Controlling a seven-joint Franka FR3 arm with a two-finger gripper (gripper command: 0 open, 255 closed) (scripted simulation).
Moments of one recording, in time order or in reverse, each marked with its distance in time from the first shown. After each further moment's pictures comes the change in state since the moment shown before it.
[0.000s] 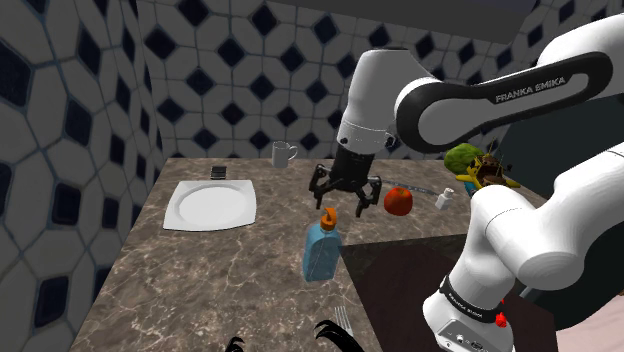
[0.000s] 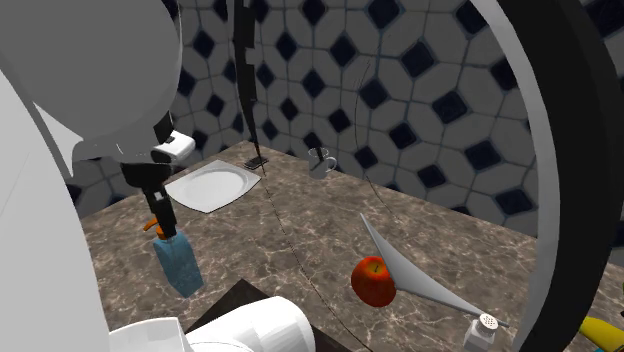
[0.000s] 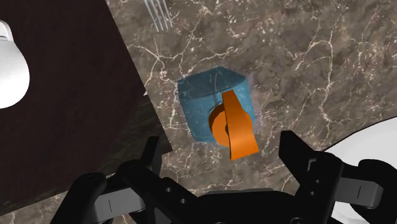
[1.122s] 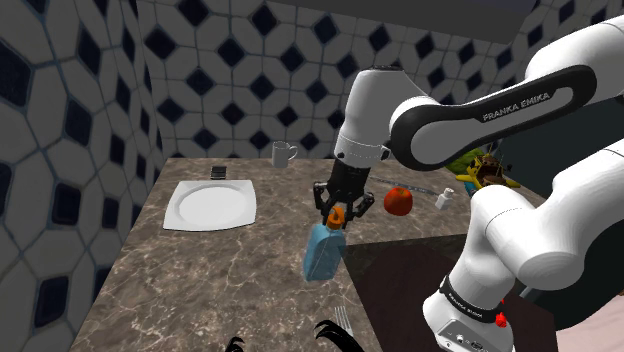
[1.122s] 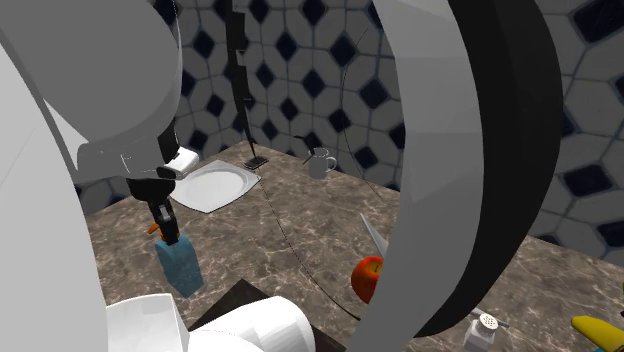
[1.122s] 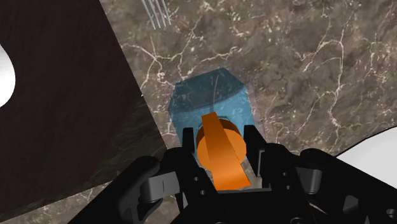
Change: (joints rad) arm 0.001 0.032 -0.002 -0.058 0.000 0.096 -0.006
